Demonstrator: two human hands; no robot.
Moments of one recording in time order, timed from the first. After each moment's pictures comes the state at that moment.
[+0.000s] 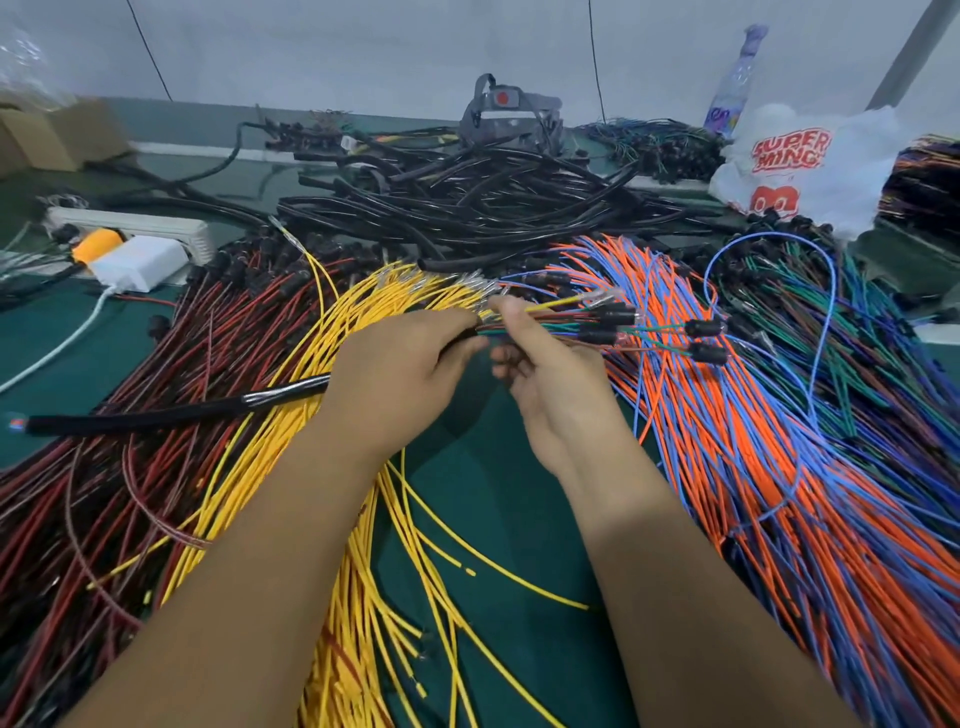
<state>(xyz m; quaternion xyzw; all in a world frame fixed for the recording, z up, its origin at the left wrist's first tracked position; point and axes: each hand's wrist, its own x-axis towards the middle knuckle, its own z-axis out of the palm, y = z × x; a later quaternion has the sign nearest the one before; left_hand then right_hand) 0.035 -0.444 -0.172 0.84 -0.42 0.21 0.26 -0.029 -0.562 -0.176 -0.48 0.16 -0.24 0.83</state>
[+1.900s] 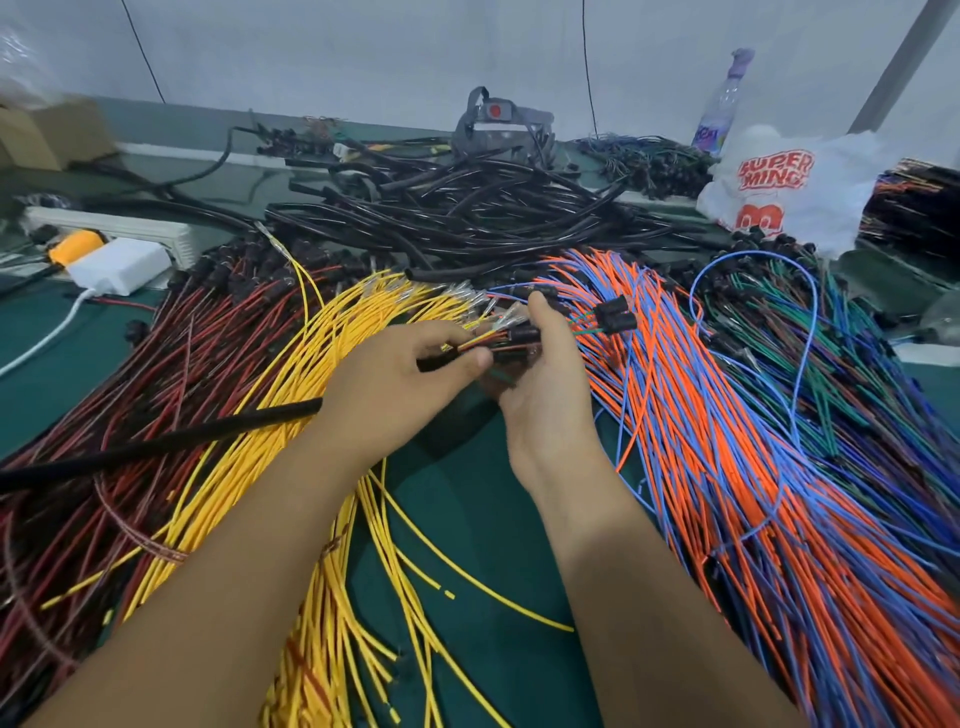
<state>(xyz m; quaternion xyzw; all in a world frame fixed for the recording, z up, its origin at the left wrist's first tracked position) 0.034 -0.452 -0.172 0.83 -0.35 0.01 0.44 -0.018 -0.569 -0.181 -0.47 0.21 -0.27 0.81</state>
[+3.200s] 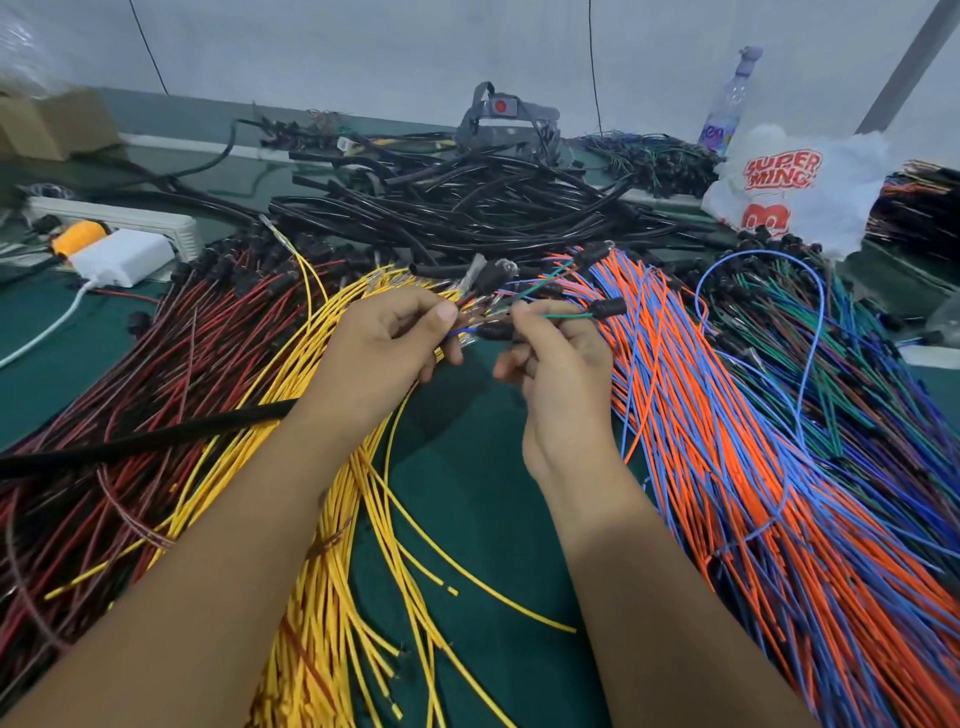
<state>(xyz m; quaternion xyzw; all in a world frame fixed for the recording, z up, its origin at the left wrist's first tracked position) 0.038 -0.447 -0.164 0.71 -0.33 -0.04 0.62 -0.027 -0.563 -0.171 -0.51 0.16 -0.35 0.77</state>
